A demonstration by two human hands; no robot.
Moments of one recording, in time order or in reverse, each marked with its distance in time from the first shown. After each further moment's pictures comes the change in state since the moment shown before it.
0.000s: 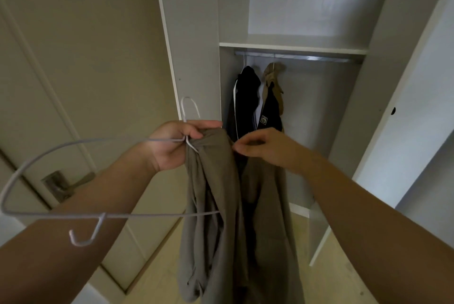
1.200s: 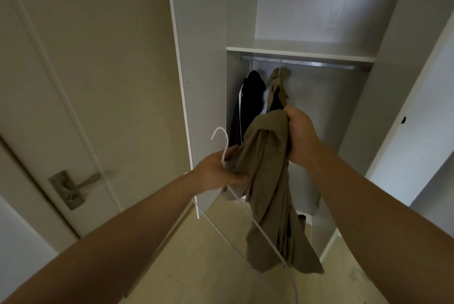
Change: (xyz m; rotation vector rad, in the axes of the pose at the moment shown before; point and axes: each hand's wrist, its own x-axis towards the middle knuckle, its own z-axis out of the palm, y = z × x) left_hand 0.031 -0.073 0.012 0.873 0.160 0.045; right_hand 0.021 -0.017 -0.013 1.071 0.388 0.205
